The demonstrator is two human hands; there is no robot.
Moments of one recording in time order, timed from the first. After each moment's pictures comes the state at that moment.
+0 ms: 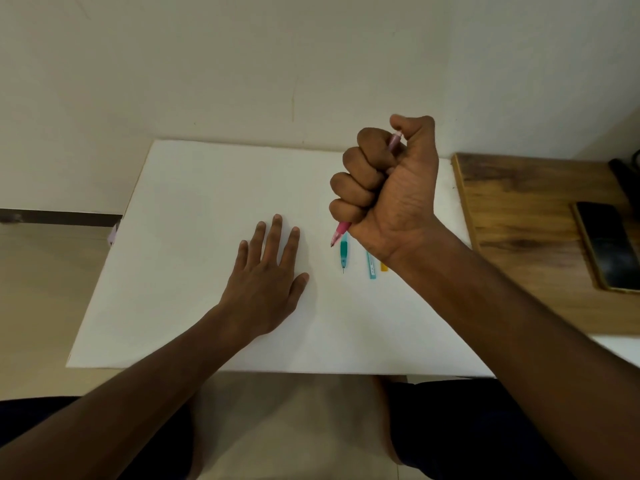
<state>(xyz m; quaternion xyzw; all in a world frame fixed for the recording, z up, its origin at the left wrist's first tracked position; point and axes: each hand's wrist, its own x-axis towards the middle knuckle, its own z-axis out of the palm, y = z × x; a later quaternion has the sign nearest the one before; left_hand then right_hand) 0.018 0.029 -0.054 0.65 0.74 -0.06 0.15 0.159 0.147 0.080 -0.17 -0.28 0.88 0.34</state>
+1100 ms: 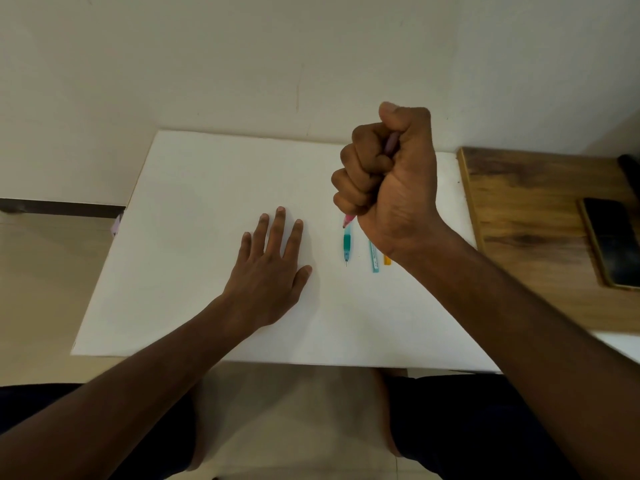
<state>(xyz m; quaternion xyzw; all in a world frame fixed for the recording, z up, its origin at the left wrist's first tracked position) 0.018 0.030 -0.060 0.65 0.74 -0.05 0.15 0.157 0.139 0.085 -0.23 -0.44 0.79 0.35</state>
